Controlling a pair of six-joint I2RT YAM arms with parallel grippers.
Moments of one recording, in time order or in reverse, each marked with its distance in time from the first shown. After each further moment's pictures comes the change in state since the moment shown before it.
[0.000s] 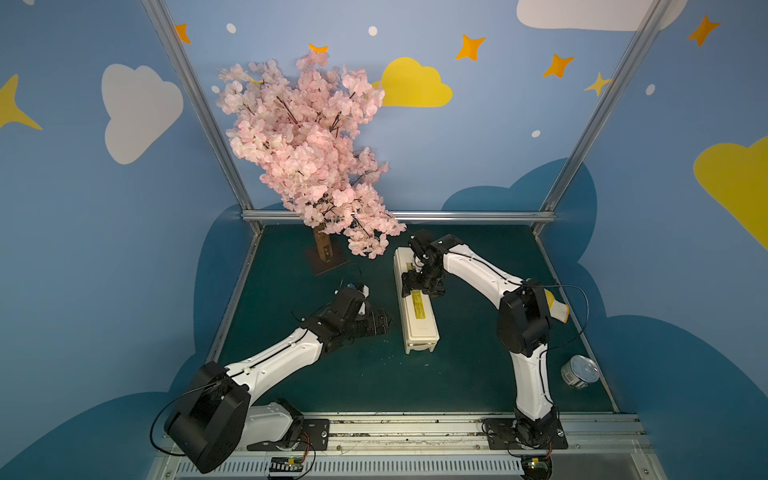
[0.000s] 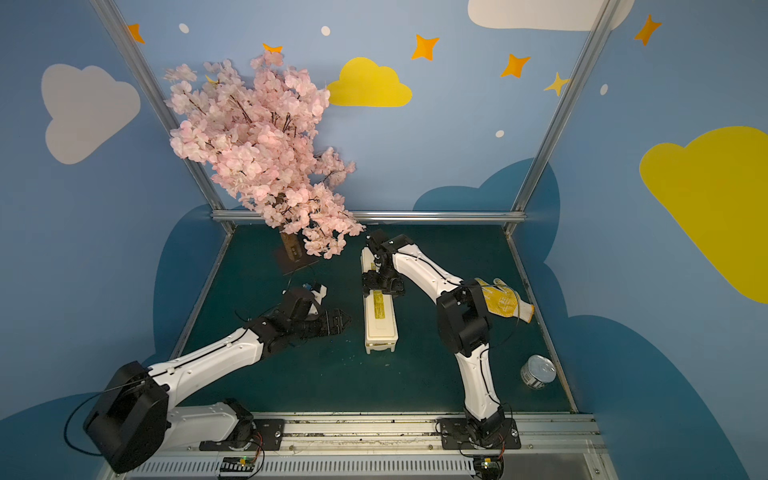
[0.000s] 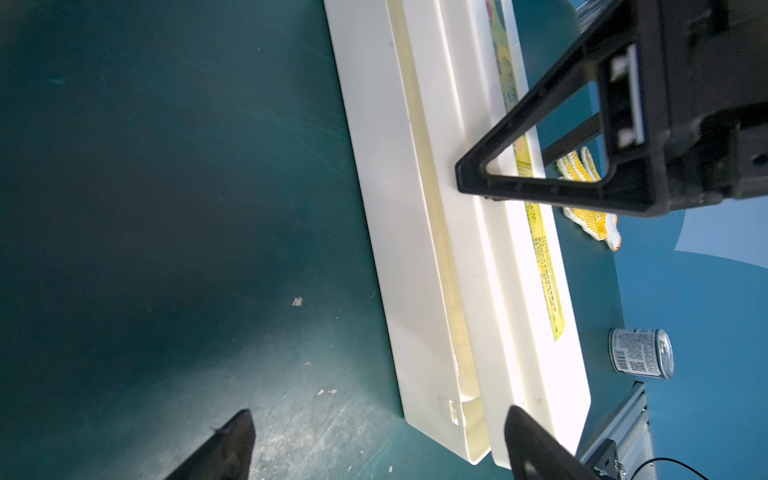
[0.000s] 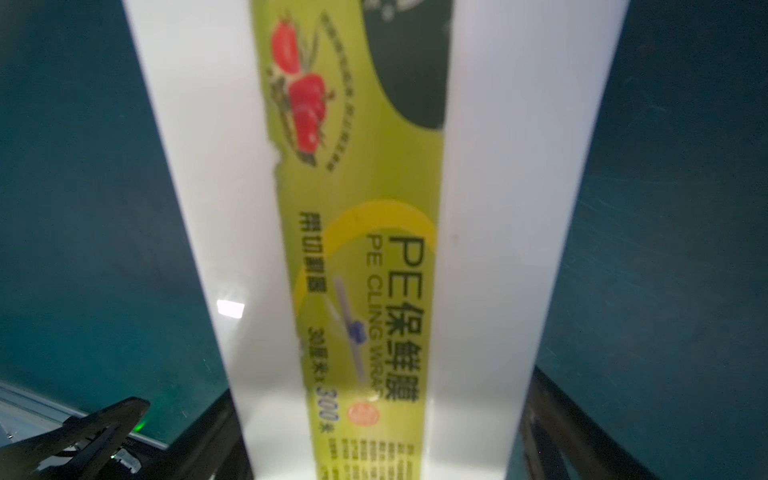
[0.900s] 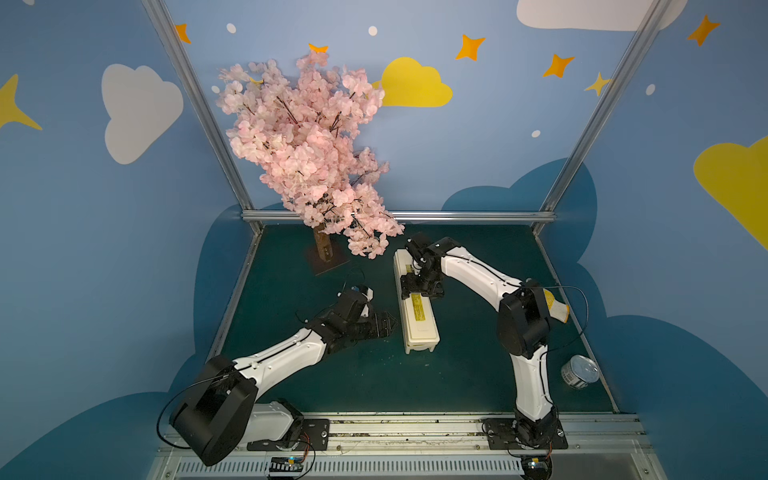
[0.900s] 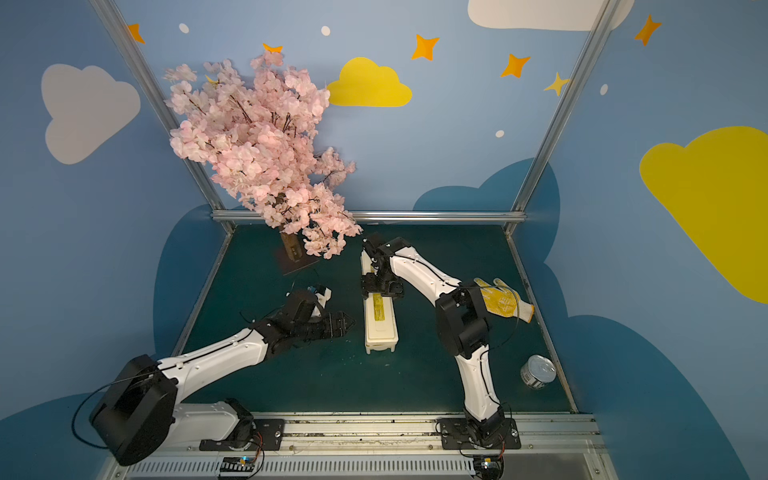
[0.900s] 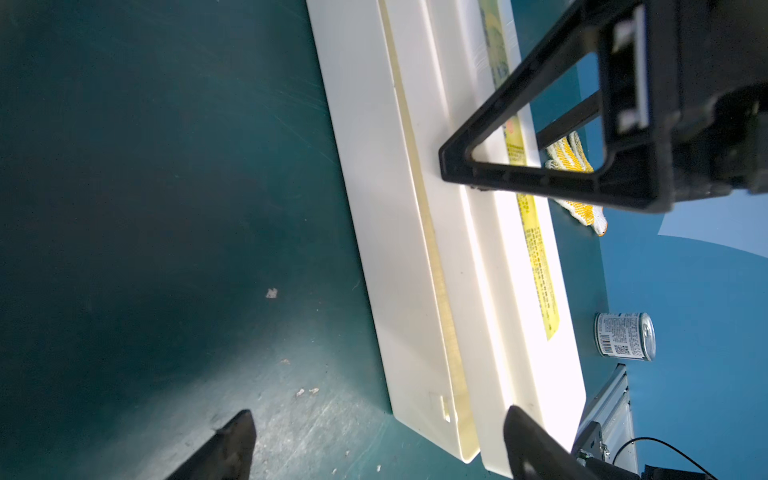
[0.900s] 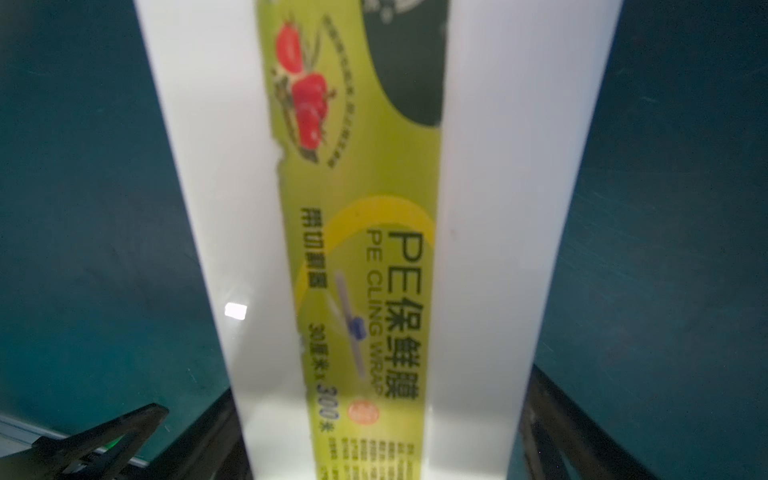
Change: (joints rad) left arm -0.021 0.035 -0.024 0.067 0.045 -0.015; right arm 0.026 -0.012 -0.023 0.008 0.047 0.026
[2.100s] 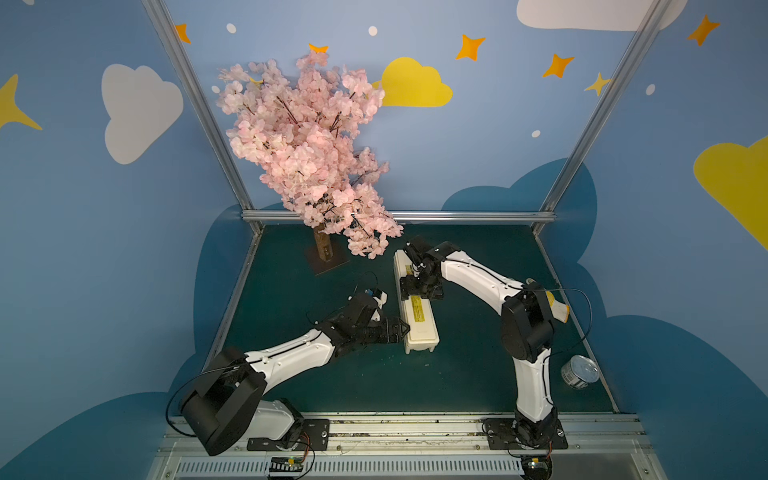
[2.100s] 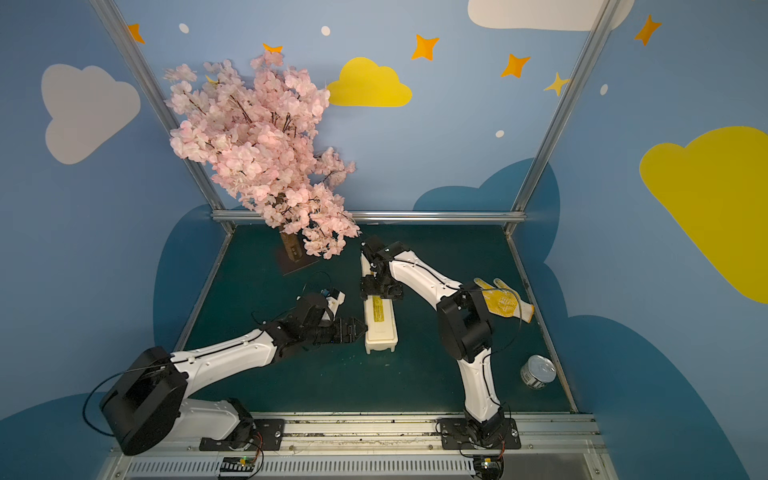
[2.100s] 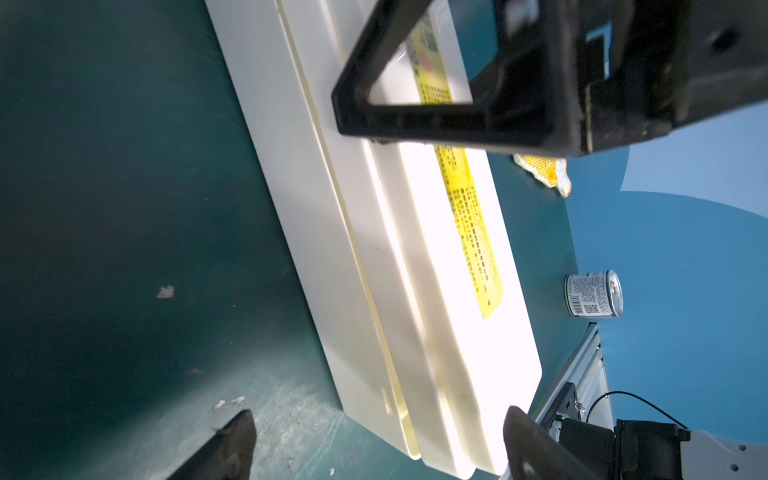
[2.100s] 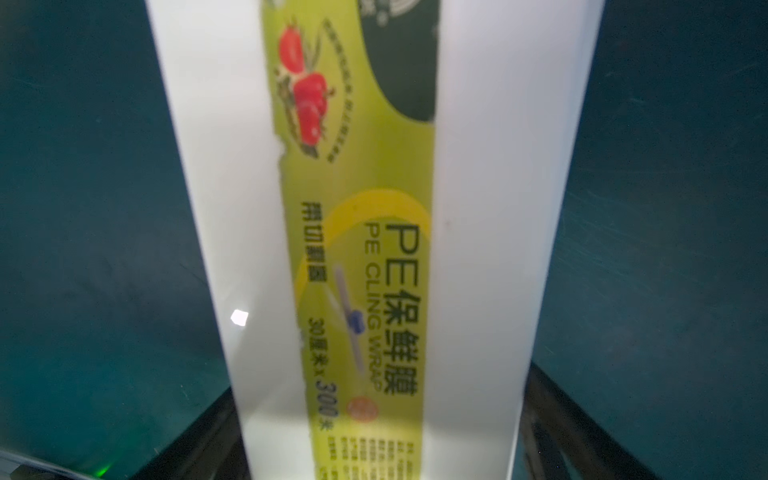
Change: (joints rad) left arm -0.092 0.067 0.009 0.093 0.043 -0.007; right arm 0.024 -0.038 -0.072 0.068 0.045 0.034
